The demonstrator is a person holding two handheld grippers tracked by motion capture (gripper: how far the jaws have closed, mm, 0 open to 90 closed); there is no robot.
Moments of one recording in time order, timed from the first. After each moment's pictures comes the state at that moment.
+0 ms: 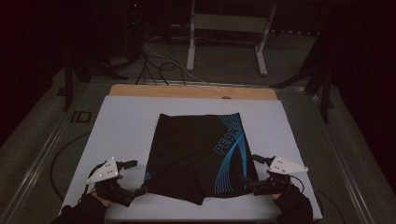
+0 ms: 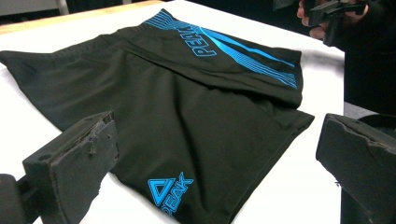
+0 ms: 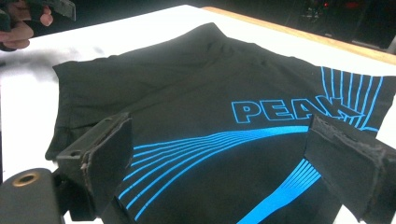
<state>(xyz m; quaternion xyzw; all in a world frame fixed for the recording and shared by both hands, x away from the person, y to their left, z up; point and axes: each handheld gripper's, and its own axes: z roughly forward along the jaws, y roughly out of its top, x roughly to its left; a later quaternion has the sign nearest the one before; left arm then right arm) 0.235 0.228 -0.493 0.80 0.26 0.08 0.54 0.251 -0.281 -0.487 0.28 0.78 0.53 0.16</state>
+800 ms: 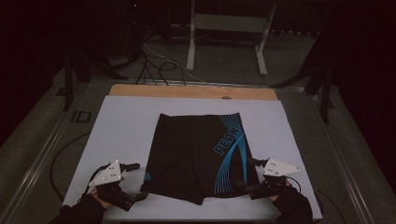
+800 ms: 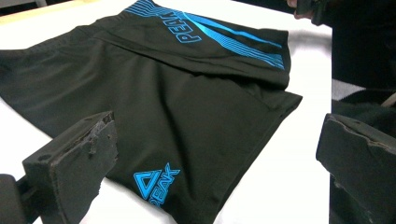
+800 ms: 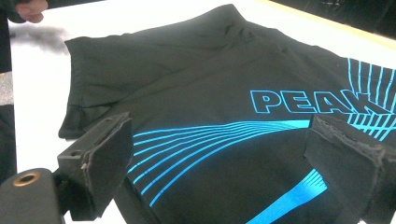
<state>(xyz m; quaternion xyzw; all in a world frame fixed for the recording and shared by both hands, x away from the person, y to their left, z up) 0.231 0.223 -0.492 0.82 0.22 0.08 0.53 0.248 -0.269 -0.488 0.25 0.81 0.51 0.15</state>
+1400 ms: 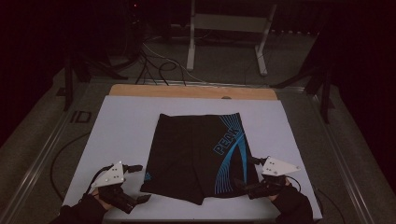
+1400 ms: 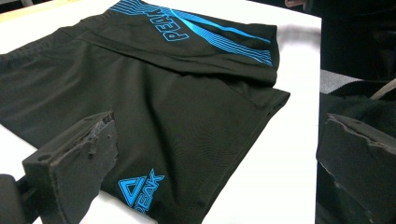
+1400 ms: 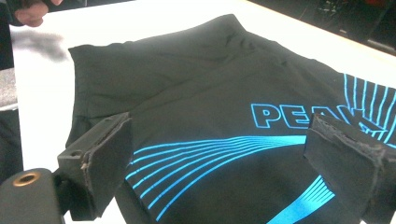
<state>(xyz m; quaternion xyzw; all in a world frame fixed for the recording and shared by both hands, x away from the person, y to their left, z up) 0.228 0.217 -0.485 0.83 0.20 0.07 0.52 0.244 -0.261 -0.472 0.25 0.81 0.50 0.17</state>
